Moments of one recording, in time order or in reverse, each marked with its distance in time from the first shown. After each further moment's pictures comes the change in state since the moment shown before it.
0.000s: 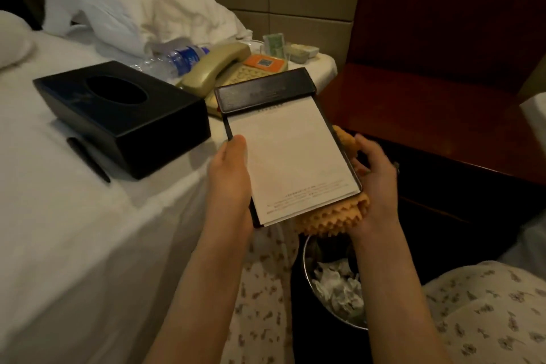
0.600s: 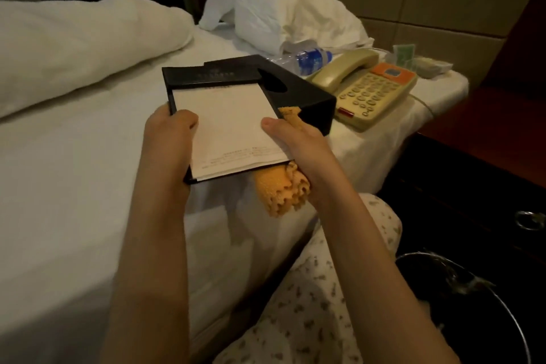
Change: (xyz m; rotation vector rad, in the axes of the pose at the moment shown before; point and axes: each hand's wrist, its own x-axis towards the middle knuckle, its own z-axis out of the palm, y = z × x) left_hand -0.013 0.084 -0.156 0.217 0.480 0.284; right_hand 0.004 0.102 0.142 -0.595 -0.492 0.262
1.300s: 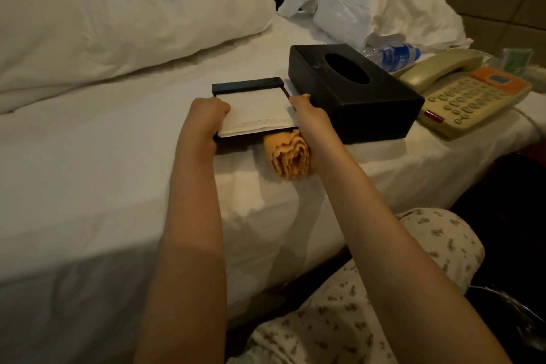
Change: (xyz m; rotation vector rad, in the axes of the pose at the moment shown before) left_hand 0.060 -0.025 -0.063 0.137 0.134 -0.275; right_hand 0.048 0.013 0.078 -0.276 0.045 0.318
